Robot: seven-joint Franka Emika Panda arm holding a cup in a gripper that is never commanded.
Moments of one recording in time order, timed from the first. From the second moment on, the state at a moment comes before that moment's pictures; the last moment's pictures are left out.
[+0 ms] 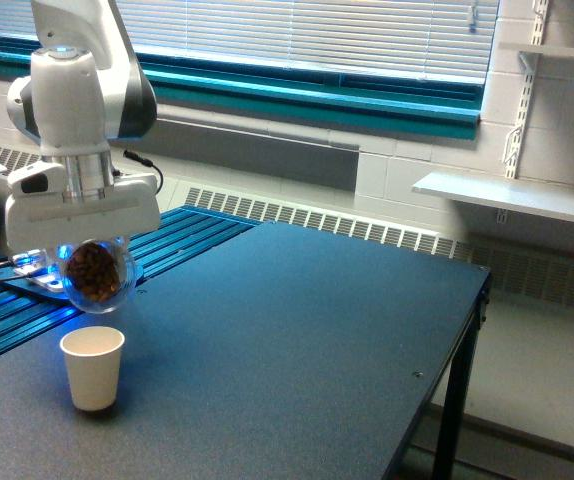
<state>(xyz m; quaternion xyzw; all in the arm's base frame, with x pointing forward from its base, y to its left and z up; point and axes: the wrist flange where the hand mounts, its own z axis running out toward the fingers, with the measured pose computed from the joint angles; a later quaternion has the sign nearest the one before) 0.224 -0.243 0.260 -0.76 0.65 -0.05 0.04</state>
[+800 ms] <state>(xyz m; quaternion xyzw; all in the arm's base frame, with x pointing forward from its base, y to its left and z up) 0.234 -0.241 0.244 -0.78 0.63 -0.03 0.01</state>
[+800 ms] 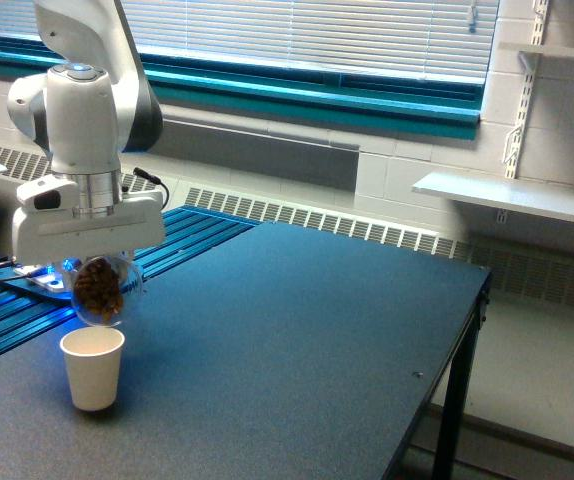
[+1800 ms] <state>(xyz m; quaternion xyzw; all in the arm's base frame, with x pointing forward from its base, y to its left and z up) 0.226 -0.262 0.237 -0.78 0.63 -0.02 -0.01</state>
